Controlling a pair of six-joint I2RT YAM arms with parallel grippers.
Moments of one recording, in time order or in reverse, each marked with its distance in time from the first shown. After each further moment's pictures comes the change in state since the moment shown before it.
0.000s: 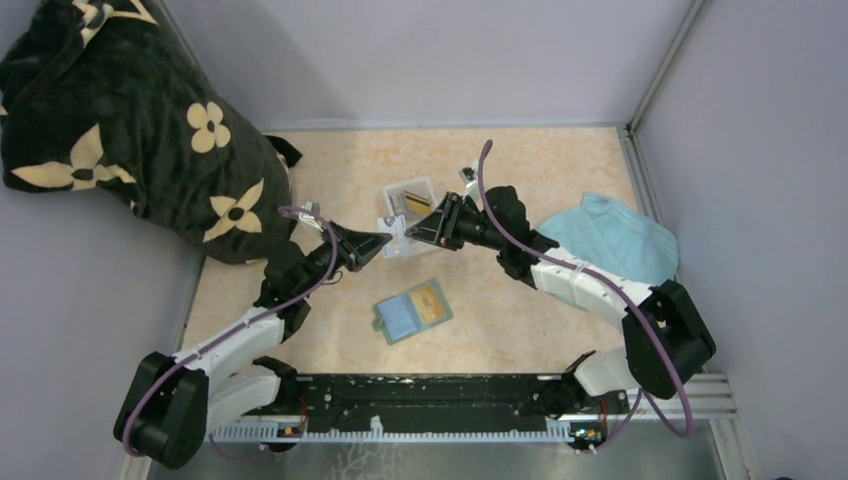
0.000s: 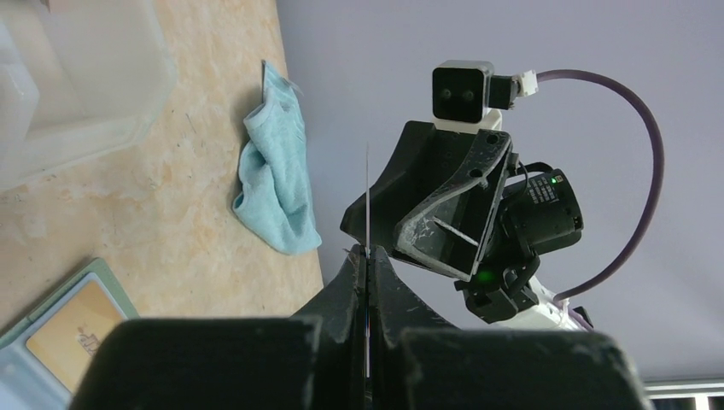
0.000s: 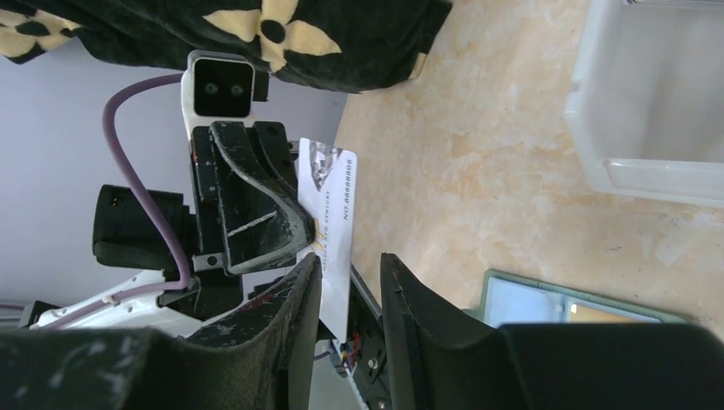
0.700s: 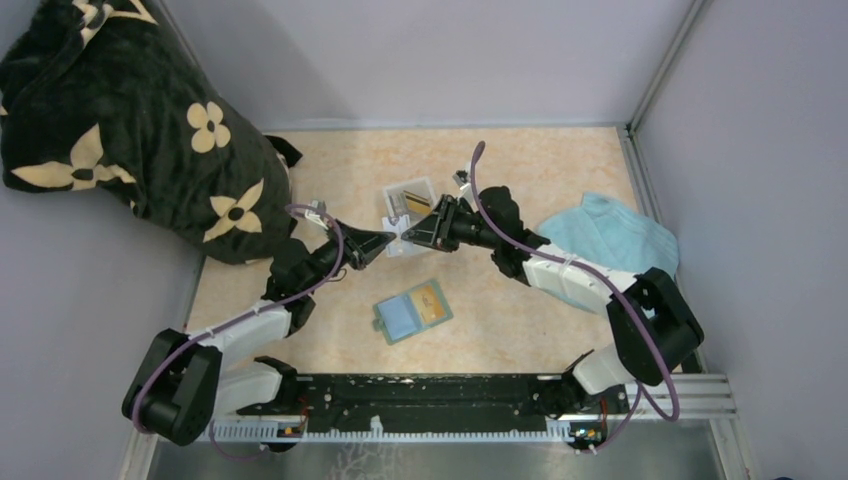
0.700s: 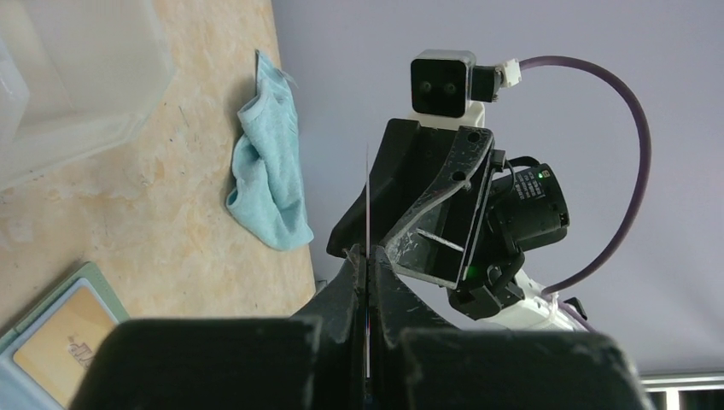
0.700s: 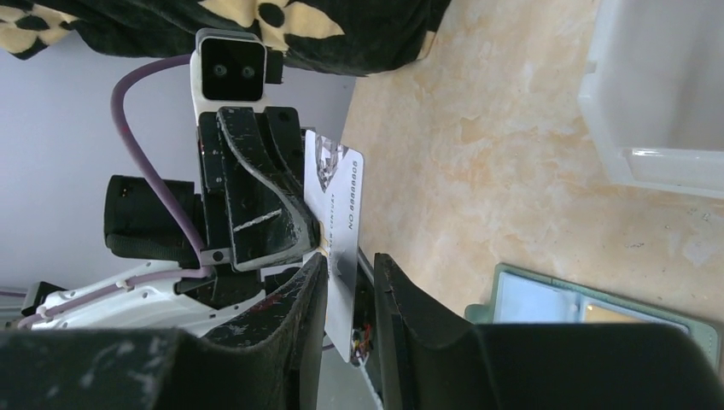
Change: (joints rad) left arm 0.003 0.122 0.000 0.119 0.028 -0.039; right arm -0.004 0.074 0.000 0.072 -0.062 0.047
